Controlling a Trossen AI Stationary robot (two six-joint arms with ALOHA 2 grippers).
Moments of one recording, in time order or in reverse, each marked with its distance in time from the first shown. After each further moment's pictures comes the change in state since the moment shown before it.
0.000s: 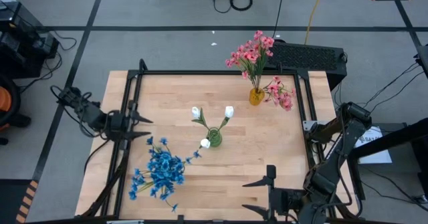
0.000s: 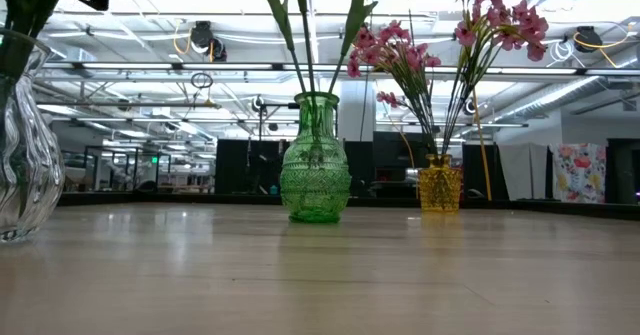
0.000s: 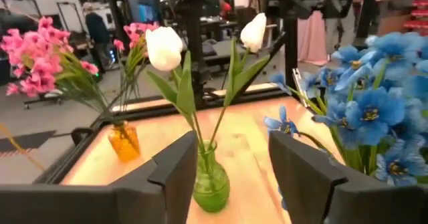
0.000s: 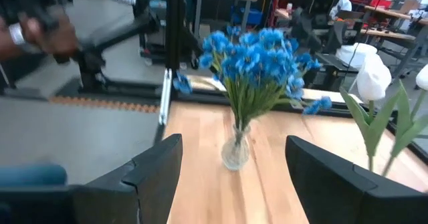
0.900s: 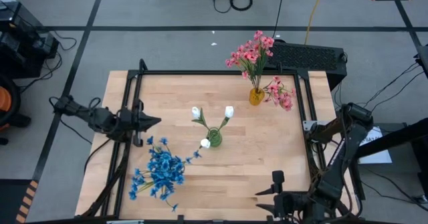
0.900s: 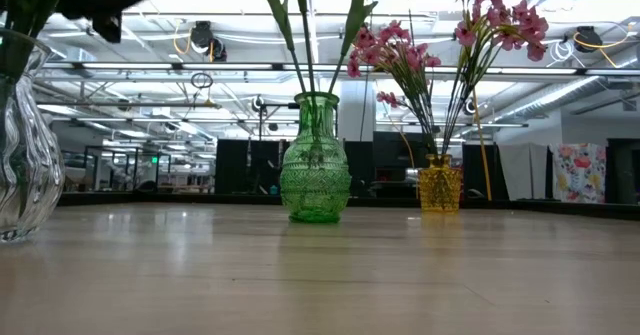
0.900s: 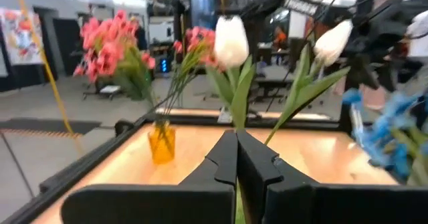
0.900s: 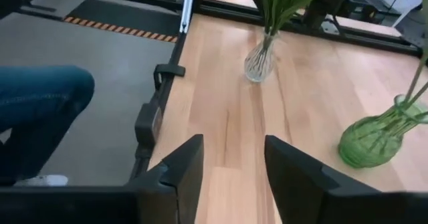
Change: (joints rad) left arm 0.178 0.007 -0.206 0.360 -0.031 -0.045; right arm 0.096 -0.003 -0.098 -0.338 -0.107 0.302
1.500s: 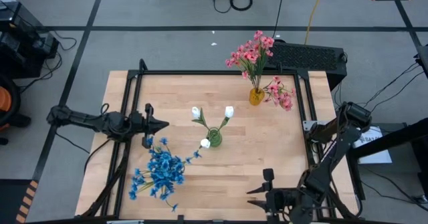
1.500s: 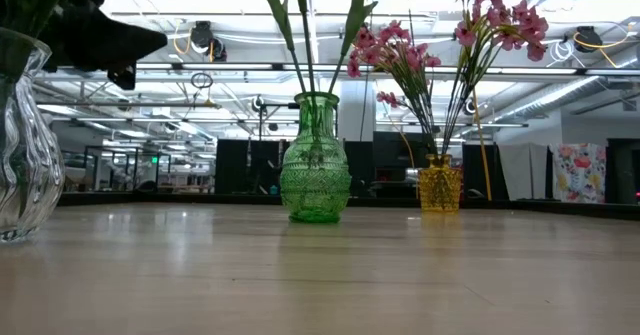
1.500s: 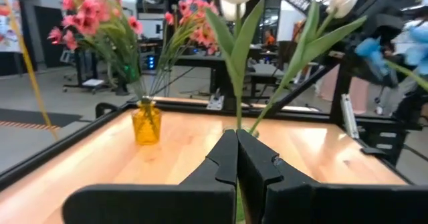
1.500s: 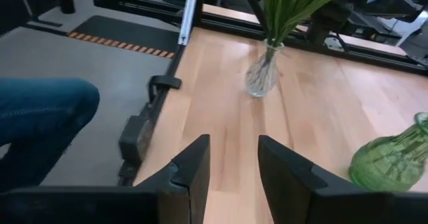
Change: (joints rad) left arm 0.224 0.009 -0.252 0.258 0.265 -0.083; right arm -0.074 0.000 -0.191 0.379 -0.028 -0.191
